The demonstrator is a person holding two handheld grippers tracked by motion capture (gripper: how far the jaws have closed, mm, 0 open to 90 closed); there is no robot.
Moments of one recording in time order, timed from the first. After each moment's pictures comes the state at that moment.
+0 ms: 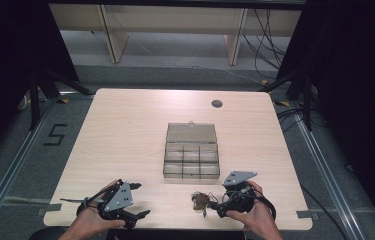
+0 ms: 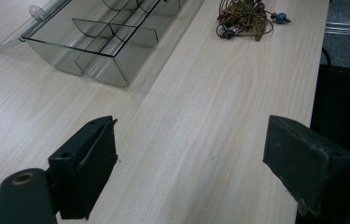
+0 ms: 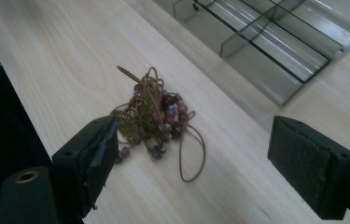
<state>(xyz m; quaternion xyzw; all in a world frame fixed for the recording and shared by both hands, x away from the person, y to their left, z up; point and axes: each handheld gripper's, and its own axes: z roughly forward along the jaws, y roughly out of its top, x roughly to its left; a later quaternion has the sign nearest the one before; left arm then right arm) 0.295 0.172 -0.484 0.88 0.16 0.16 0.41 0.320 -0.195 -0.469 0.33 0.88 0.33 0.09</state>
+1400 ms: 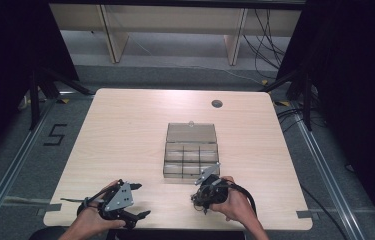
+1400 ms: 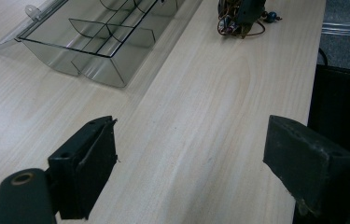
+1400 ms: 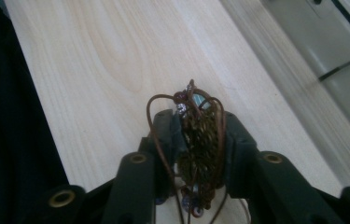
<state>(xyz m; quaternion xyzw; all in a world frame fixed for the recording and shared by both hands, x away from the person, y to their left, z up) 0.295 0.172 -0.484 0.88 0.16 0.16 0.41 0.349 -0.138 -0.481 0.25 0.94 0.24 0.01</state>
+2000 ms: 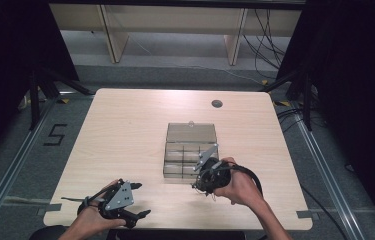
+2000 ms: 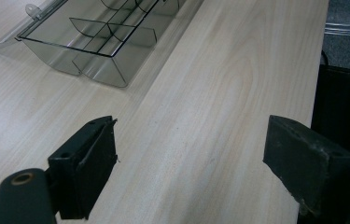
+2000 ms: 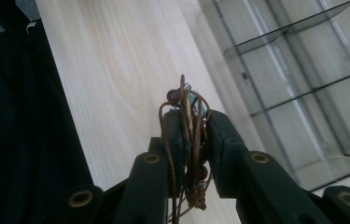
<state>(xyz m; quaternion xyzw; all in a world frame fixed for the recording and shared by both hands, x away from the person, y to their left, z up) 0.297 0.171 -0.485 0.88 0.16 0.16 0.41 0.364 -0.132 -0.406 0.20 0.96 0.21 0.03</state>
